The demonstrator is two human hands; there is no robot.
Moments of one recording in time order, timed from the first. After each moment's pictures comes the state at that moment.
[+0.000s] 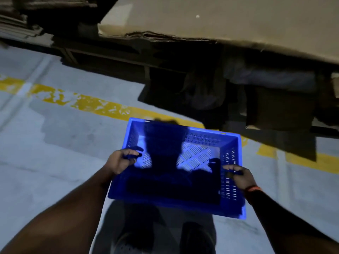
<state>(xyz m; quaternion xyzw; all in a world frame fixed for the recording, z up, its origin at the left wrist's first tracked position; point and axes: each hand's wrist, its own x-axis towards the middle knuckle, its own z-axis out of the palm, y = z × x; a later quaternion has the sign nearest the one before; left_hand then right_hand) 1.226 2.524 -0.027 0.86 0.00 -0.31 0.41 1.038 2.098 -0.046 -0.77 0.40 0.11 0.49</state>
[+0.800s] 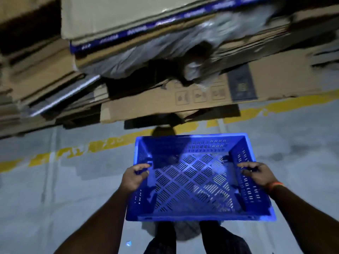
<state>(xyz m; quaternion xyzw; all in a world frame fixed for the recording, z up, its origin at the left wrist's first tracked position) 1.084 2.477 0.379 0.82 -0.09 -0.38 0.41 0.768 2.092 0.381 -0.72 0.46 0.06 0.52</state>
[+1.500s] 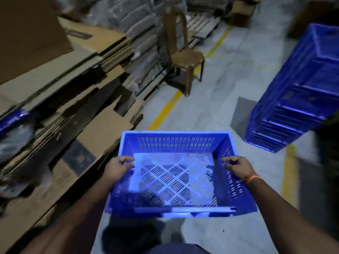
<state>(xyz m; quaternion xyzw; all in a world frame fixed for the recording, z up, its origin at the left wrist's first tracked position) 0.824 2.003 0.568 0.72 -0.44 -0.46 0.27 0.348 1.994 0.540 -0.51 0.70 -0.25 0.43</state>
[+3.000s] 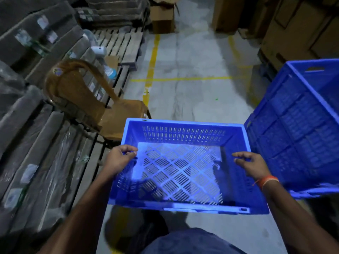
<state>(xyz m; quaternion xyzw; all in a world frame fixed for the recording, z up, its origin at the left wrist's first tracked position) 0.468 1.051 0.611 0.58 -0.65 -0.46 0.19 0.062 1.280 0.565 -0.30 0.80 -0.40 0.32</state>
